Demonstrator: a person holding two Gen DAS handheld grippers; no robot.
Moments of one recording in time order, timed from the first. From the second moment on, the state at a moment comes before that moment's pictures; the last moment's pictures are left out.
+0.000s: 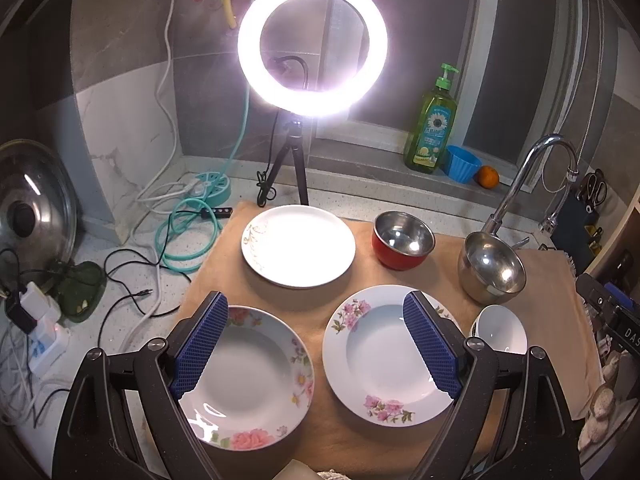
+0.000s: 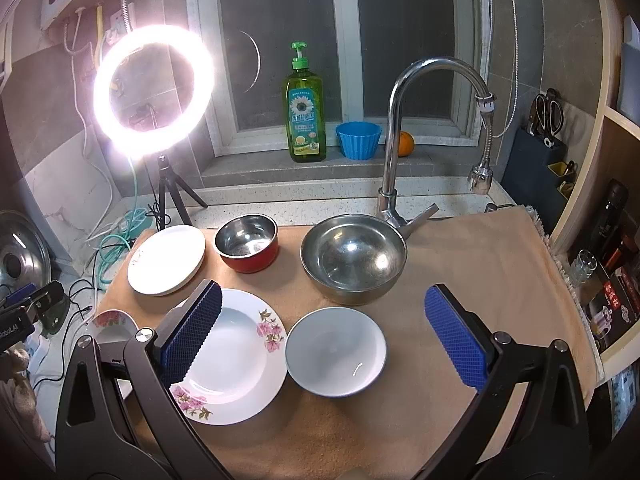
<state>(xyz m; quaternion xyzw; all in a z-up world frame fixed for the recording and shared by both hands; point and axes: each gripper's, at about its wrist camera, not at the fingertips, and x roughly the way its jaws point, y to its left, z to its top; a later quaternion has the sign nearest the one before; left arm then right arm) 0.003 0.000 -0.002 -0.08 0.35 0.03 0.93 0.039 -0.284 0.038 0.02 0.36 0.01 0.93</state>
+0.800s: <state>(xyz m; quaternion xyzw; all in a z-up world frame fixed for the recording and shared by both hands) 0.007 -0.002 0.003 -0.07 0.35 0.03 0.93 0.041 -0.281 0.040 0.02 0.35 0.01 0.94</state>
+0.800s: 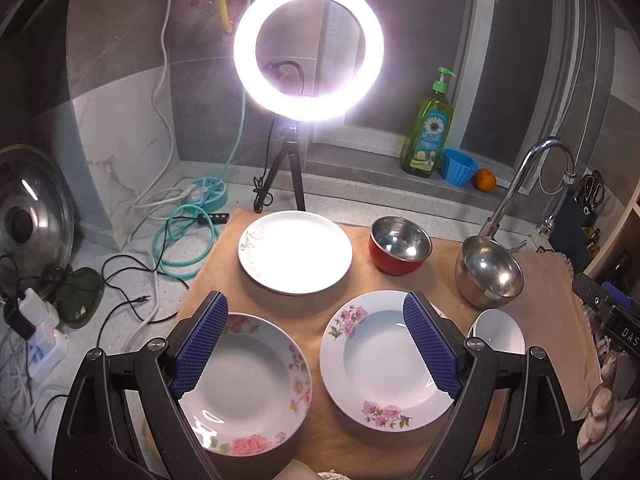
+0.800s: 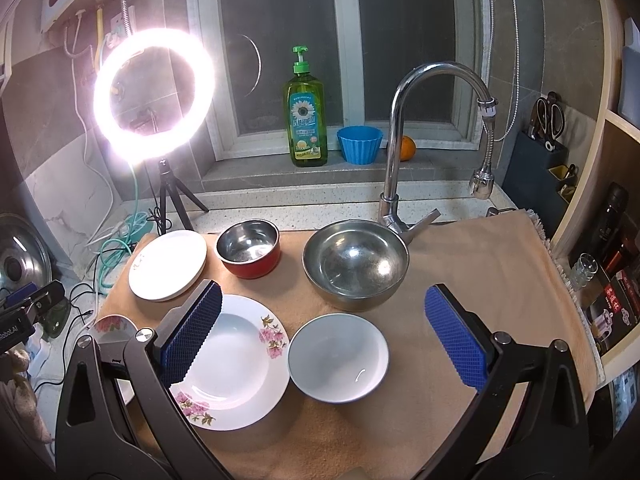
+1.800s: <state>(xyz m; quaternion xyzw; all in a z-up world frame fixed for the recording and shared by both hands) 0.020 0.012 -0.030 -0.09 0.41 0.01 0.91 0.042 -0.290 -0.005 0.06 0.42 0.04 0.91</state>
